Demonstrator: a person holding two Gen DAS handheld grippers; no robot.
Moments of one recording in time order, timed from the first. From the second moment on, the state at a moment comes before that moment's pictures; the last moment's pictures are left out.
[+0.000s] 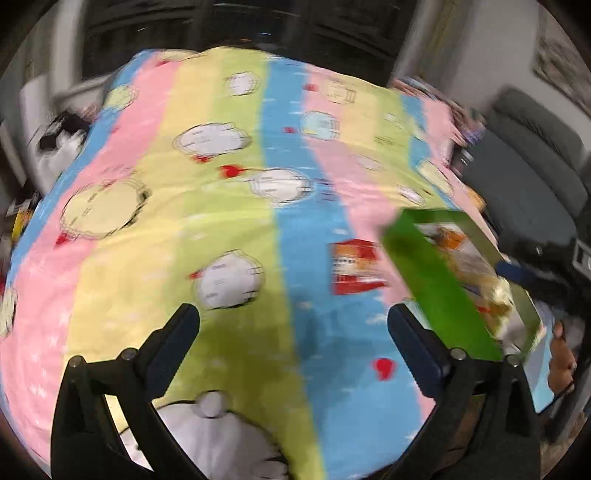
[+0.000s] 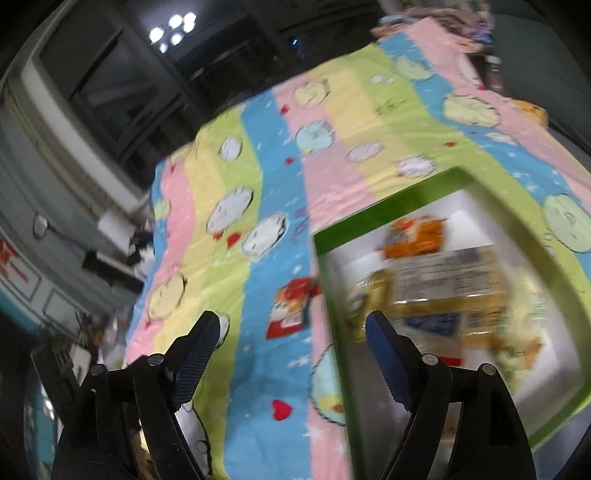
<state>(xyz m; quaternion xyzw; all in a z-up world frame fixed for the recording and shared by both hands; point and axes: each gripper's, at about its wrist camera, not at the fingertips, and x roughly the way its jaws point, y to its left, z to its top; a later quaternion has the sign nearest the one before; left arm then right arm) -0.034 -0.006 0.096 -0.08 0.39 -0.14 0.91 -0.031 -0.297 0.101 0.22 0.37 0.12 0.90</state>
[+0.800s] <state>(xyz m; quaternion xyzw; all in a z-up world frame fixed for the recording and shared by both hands) -0.009 0.054 0.060 -0.15 0.44 -0.09 0.88 0.063 -0.168 0.020 0.00 0.48 -0.03 0.88</state>
